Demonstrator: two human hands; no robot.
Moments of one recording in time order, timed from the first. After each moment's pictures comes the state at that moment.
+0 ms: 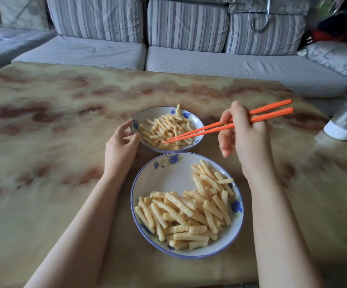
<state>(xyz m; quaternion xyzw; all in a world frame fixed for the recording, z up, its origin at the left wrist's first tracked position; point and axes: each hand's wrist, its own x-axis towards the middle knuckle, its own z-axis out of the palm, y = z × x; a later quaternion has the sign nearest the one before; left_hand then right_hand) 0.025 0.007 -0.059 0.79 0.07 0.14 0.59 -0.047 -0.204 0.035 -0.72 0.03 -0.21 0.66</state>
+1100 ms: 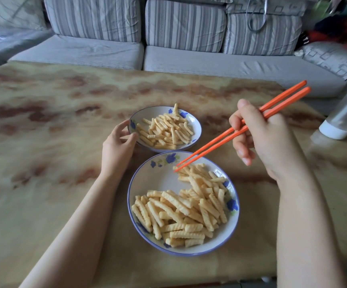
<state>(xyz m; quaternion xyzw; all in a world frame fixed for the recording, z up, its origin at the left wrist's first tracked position) 0.025 0.008 -0.060 0.80 0.06 0.14 0.58 -0.070 -0.228 0.059 -0.79 -0.01 -0.14 0.60</state>
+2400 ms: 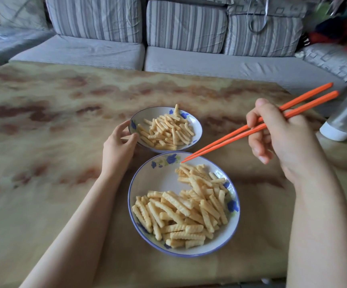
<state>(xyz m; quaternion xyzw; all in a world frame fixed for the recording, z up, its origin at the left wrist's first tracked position) 0.023 0.007 -0.058 0.80 0.06 0.15 0.58 -0.073 -0.243 0.064 -0.78 0.02 -0.16 0.60</state>
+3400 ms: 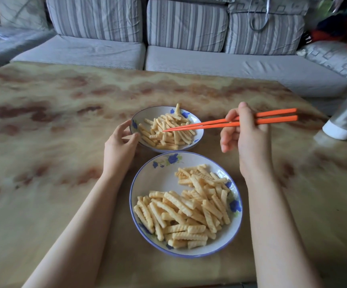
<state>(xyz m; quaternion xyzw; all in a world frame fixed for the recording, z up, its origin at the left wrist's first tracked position) 0.023 0.007 -0.057 0.80 0.07 0.14 0.58 -0.038 -0.210 0.028 -0.68 0.06 -0.23 0.70</state>
